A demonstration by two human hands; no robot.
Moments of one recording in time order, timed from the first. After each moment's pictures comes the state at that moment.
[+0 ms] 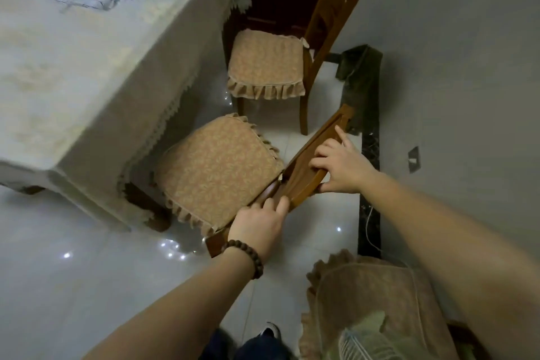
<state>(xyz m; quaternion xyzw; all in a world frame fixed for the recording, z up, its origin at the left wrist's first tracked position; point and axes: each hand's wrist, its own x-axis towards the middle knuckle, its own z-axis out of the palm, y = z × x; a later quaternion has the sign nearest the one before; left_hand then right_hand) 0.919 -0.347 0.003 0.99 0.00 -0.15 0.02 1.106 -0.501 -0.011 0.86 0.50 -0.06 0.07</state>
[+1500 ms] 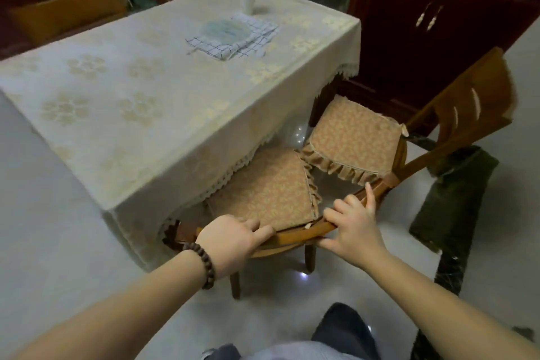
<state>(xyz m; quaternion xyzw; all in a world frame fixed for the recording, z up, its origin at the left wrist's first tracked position) 1.036 -0.118 -0.002 1.00 0.00 -0.03 0.02 1.240 -0.304 -0.021 0.83 0.55 0.08 -0.08</state>
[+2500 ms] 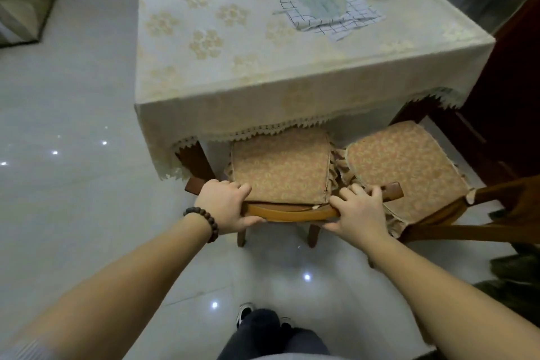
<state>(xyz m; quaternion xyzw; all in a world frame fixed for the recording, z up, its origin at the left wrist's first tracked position) 1.175 -0.262 -0.008 0.88 0.46 -0.10 0.01 1.459 -0.333 -0.032 0.65 0.75 0.06 0.03</state>
